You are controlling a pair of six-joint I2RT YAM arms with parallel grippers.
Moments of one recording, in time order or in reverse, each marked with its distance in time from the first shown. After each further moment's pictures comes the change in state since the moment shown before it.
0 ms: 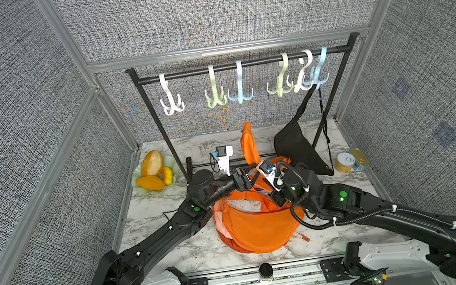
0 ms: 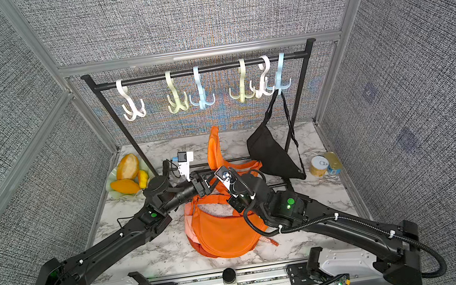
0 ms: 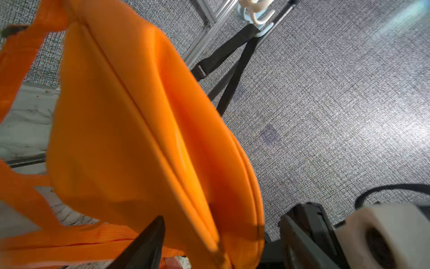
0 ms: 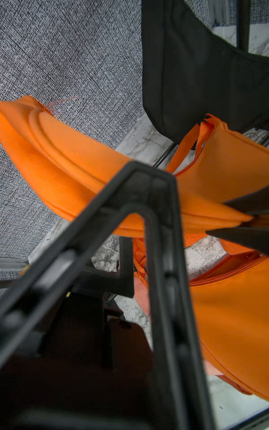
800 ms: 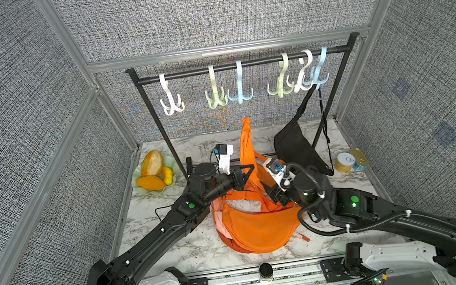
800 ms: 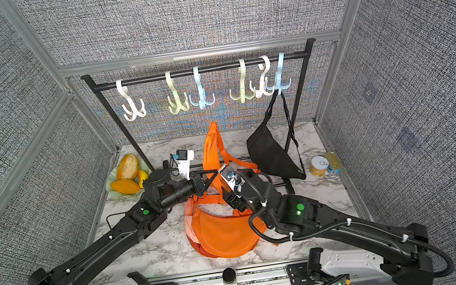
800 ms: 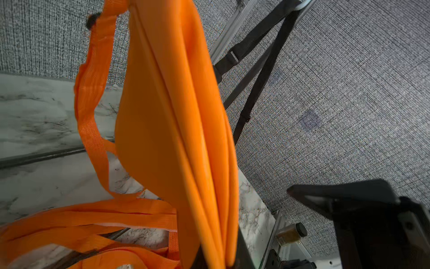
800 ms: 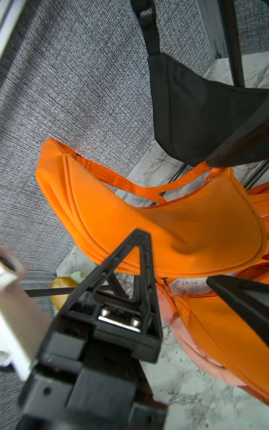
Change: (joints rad) left arm 0.019 -0.072 0.147 -0.418 -0.074 0.211; right arm 0.053 -0.122 -0.007 0.042 0.116 -0.025
